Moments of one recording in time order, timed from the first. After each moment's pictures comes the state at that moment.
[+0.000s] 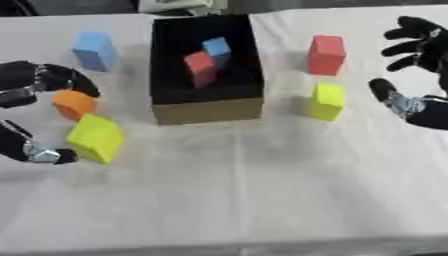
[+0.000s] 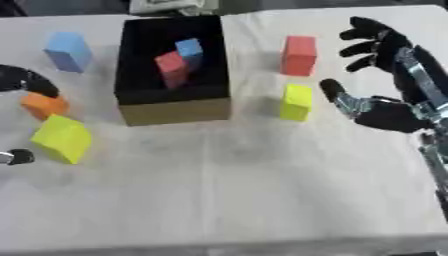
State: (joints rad) left arm -0.31 0.99 -0.16 -1.80 -0.34 -0.28 -0.57; right arm -0.33 -0.50 0.08 -1.82 0.15 -0.13 0.14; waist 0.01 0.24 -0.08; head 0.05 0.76
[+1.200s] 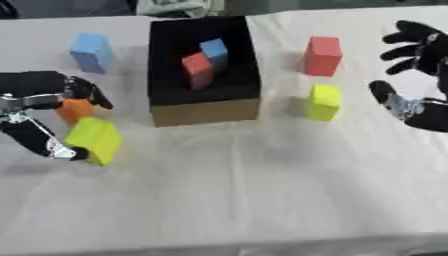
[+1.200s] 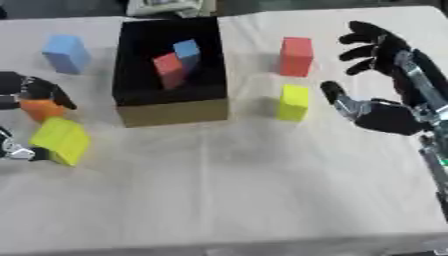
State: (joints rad) left arm -0.44 0.93 -0.28 -1.64 -0.44 -0.30 -0.65; right arm -0.33 -0.50 0.09 -1.81 0.15 -0.14 0.15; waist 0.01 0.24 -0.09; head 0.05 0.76
